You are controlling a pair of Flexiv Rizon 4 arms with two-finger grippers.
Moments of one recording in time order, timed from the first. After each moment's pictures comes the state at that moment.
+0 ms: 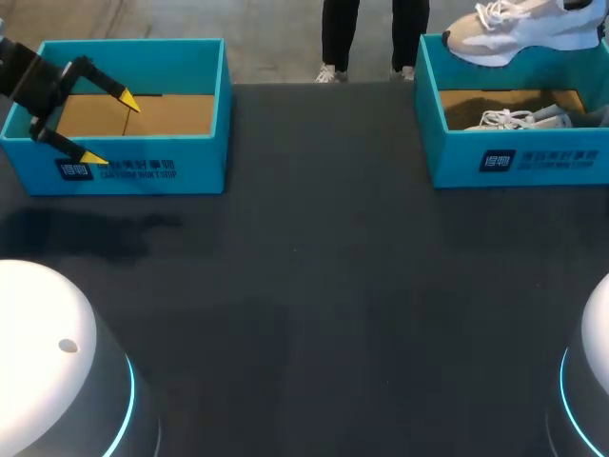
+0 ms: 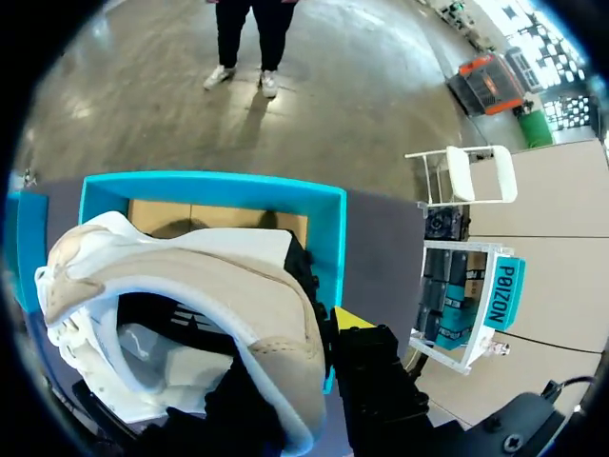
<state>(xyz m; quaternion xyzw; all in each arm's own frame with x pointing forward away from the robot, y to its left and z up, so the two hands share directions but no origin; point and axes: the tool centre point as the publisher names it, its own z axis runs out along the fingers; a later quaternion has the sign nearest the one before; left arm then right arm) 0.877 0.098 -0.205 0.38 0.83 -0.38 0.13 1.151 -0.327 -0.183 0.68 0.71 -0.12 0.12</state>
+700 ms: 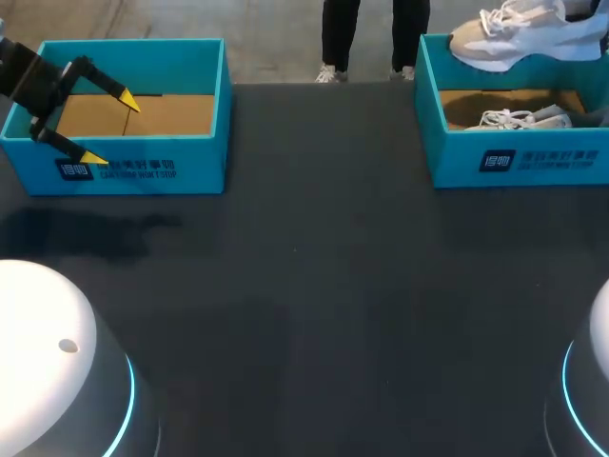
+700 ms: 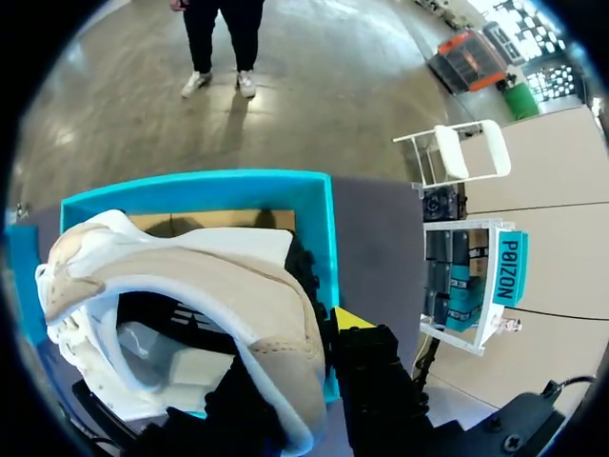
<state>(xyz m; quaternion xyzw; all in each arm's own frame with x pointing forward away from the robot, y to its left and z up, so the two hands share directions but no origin) 0.877 0.098 -0.205 0.38 0.83 -0.38 0.13 1.145 -0.344 -0.212 0.72 0.67 -0.12 0.12</state>
